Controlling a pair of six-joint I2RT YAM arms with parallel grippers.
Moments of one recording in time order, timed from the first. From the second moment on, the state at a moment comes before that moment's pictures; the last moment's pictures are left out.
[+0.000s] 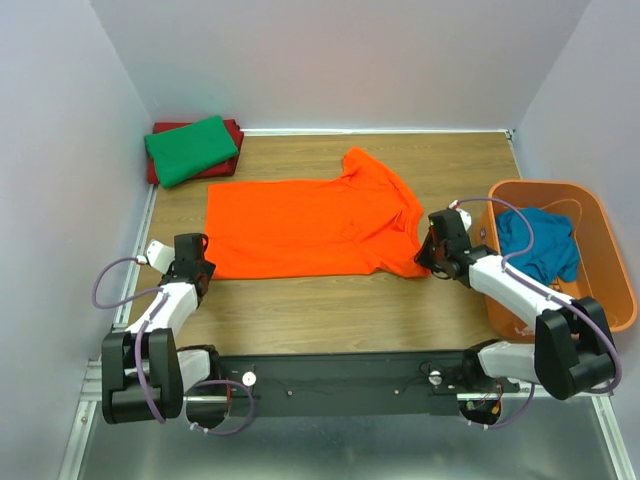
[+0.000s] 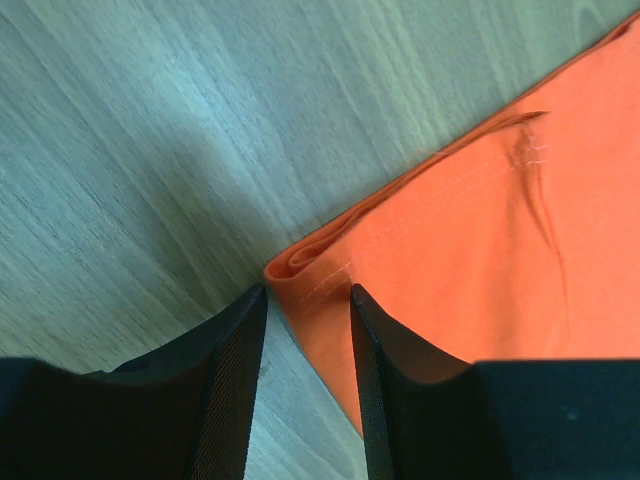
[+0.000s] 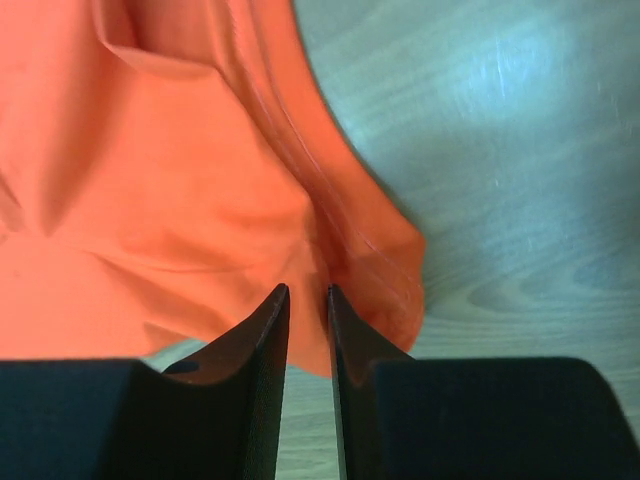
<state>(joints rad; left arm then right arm) 0.08 1.13 0.41 -0.16 -0.35 -0.99 0.34 1.27 0.64 -0.27 0.18 0.69</state>
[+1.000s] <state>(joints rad) 0.08 1.22 0.48 -0.15 -0.37 -1.00 0.34 1.25 0.64 -0.33 0.17 0.61</state>
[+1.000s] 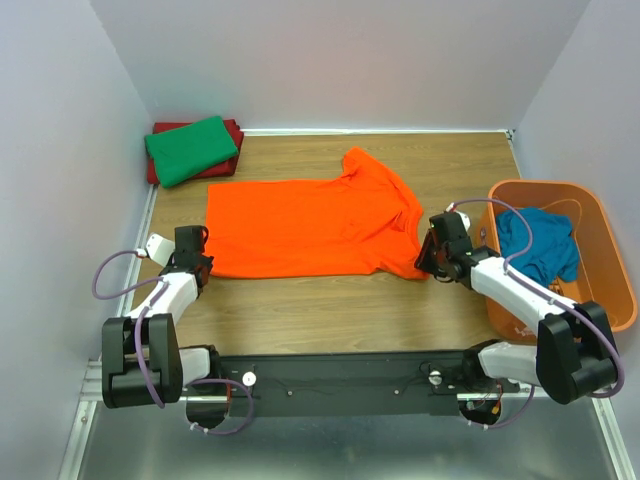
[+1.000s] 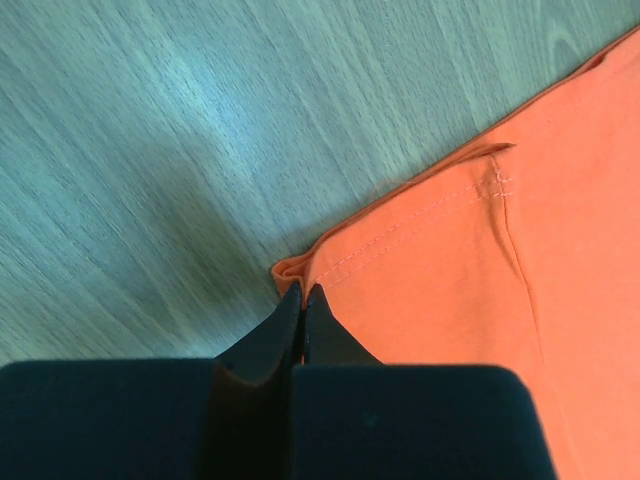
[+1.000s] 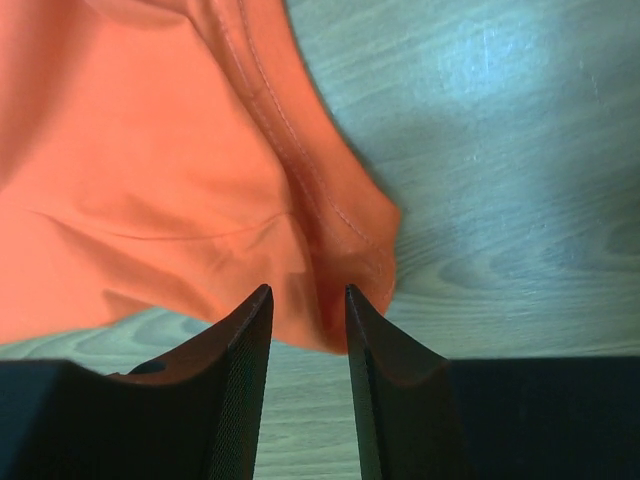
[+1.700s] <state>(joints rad) 0.08 1.18 0.48 -0.18 -0.39 -0.99 0.34 1.28 0.73 -0.37 0.22 0.57</state>
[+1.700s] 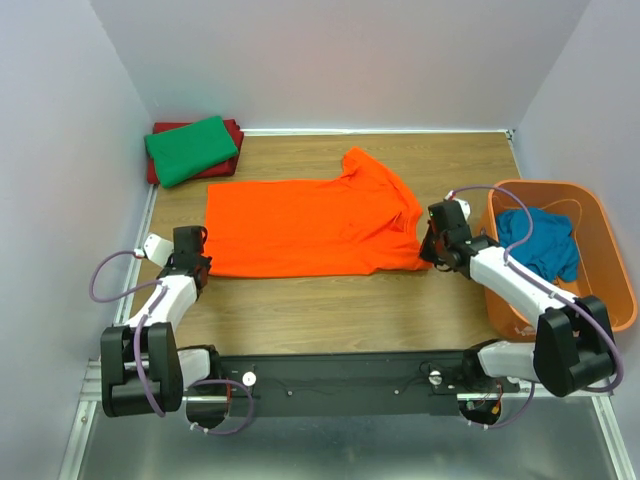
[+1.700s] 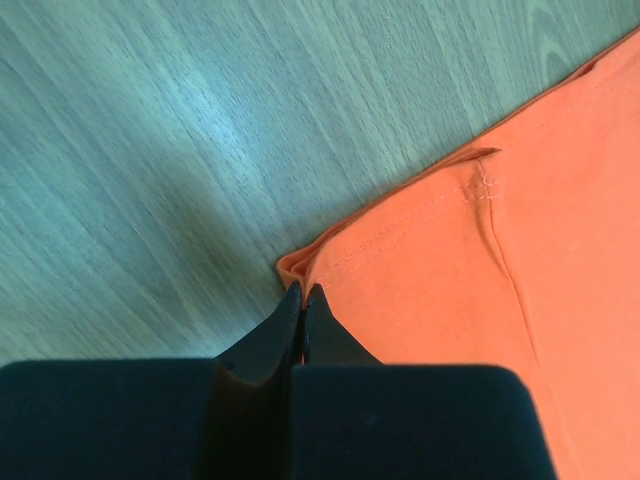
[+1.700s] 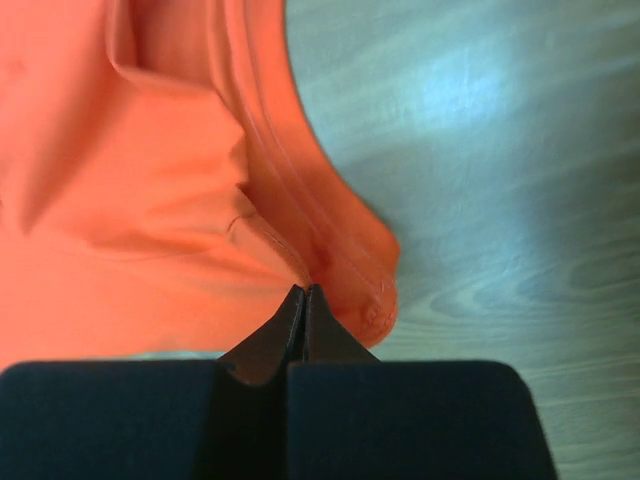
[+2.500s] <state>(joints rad) 0.08 1.00 0.48 -0.34 -0.45 -1.01 0.34 1.25 0.80 -0.55 0.26 0.54</state>
